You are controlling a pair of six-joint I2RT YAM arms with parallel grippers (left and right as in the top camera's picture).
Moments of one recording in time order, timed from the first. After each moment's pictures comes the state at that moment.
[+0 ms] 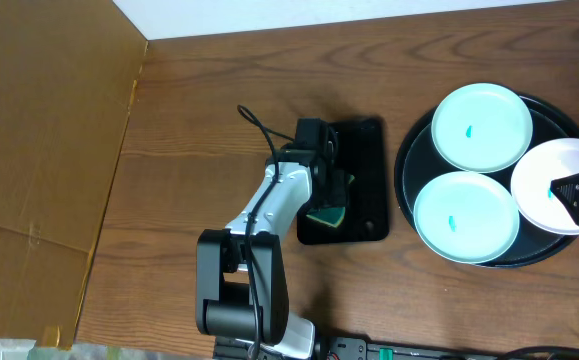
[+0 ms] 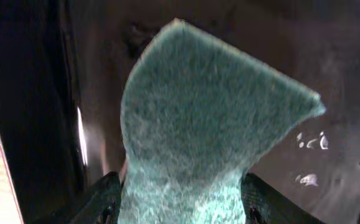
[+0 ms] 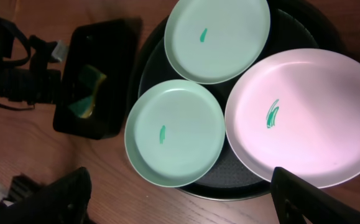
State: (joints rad) left arm -0.06 1.67 0.97 -0.70 -0.01 -0.18; right arm 0.05 1.05 1.13 -1.02 -0.50 0.13
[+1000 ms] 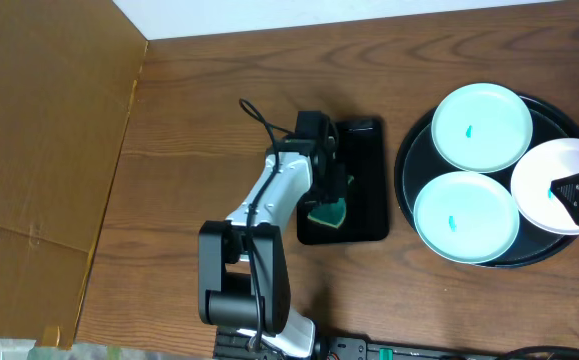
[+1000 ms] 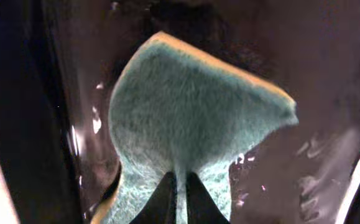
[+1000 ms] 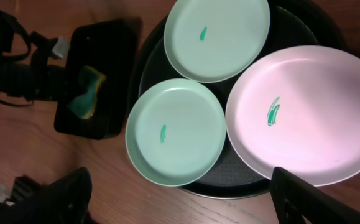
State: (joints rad) left arm -0.06 1.71 1.06 -0.80 0.03 -0.18; right arm 0.05 1.05 1.13 -1.02 -0.50 0.15
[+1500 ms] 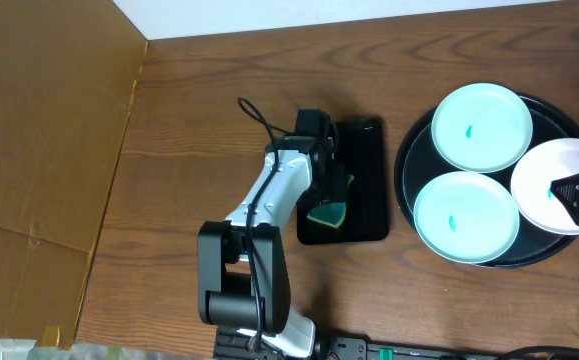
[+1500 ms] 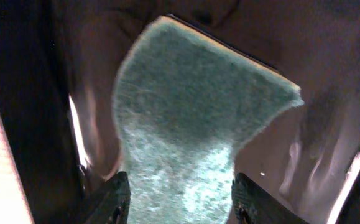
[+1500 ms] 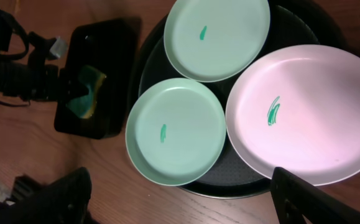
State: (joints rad) left arm -0.06 1.71 1.06 -0.83 0.00 -0.20; right arm 0.05 1.05 1.13 -1.02 -0.50 0.15
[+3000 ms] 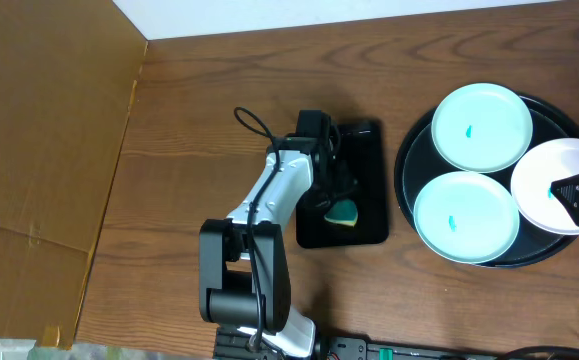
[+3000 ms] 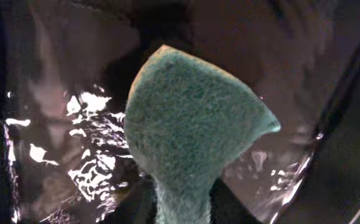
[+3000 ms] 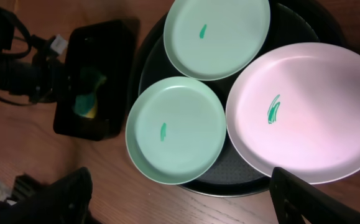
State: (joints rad) left arm -0.07 1.72 1.05 -0.79 0.13 -0.42; right arm 0.05 1.05 1.13 -1.03 -0.50 0.15
